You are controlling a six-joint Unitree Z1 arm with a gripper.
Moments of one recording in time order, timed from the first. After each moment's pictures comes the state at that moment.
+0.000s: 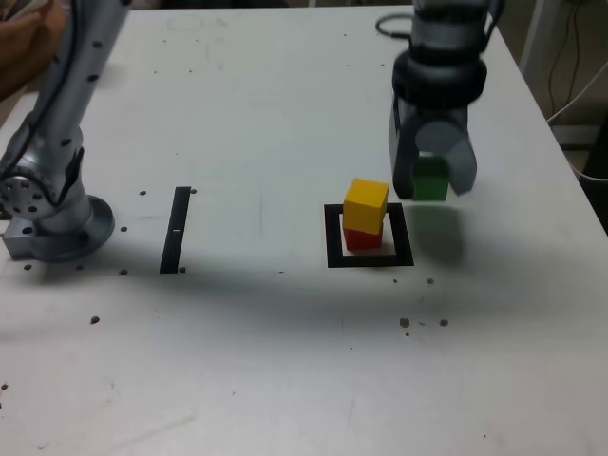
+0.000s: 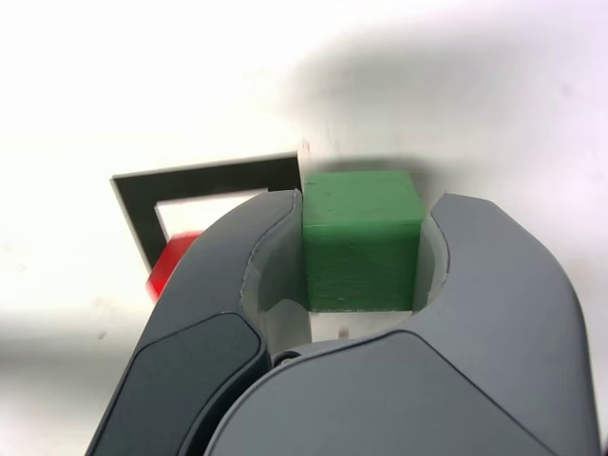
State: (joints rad) arm -0.02 2.11 -1.78 1.21 0.07 0.05
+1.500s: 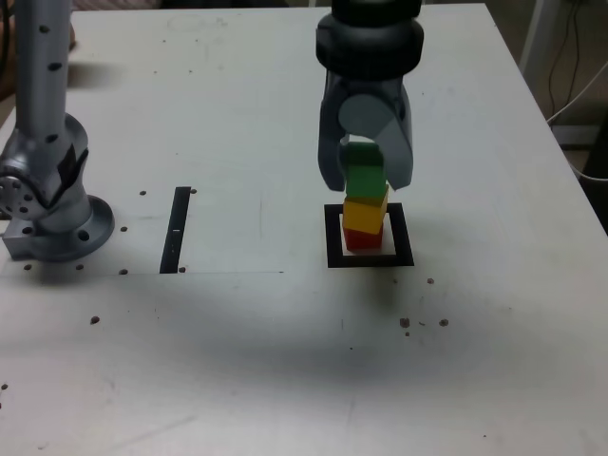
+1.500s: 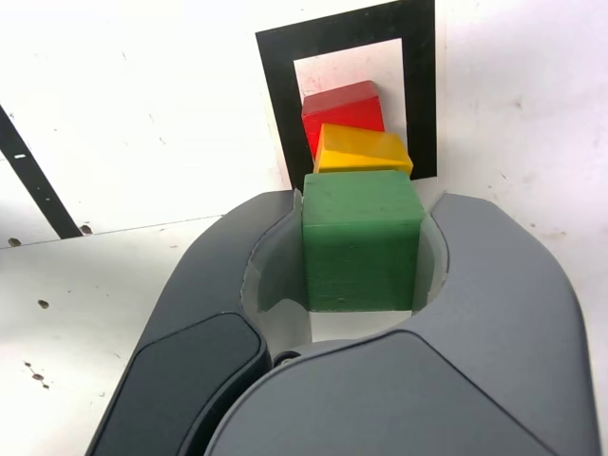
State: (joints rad) arm -0.15 1.92 -1.66 1.33 0.04 -0.02
